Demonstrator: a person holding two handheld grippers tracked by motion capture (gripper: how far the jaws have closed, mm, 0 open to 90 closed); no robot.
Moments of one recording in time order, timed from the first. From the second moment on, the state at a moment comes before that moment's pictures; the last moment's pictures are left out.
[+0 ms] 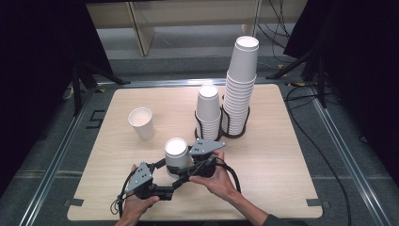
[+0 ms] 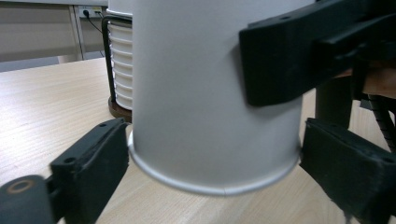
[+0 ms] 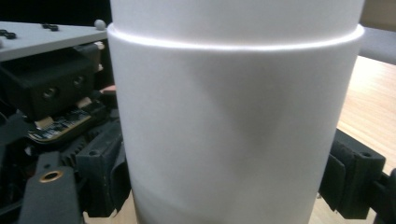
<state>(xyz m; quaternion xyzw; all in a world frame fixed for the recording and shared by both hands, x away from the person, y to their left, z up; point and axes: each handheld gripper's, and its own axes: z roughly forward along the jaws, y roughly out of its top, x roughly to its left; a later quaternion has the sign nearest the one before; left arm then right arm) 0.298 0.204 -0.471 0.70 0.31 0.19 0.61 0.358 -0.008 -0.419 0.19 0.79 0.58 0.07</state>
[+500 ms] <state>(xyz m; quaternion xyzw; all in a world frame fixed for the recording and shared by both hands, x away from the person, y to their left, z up) 0.300 0.199 -0.473 0.70 0.30 0.19 0.62 0.348 0.003 -0.420 0.17 0.79 0.59 0.05</state>
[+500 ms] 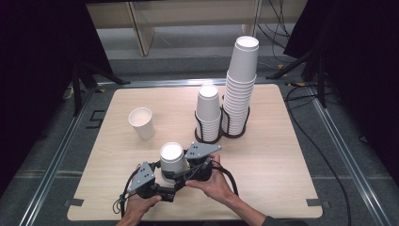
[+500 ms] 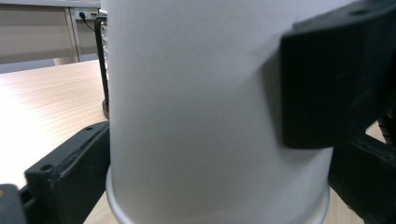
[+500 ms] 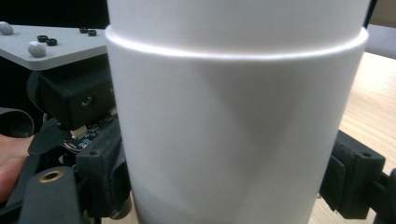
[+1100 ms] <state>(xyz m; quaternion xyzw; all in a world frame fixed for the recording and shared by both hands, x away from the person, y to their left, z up) 0.300 0.200 -0.474 0.71 0.29 0.18 0.62 0.348 0.005 -0.422 0.17 0.80 0.58 0.04</state>
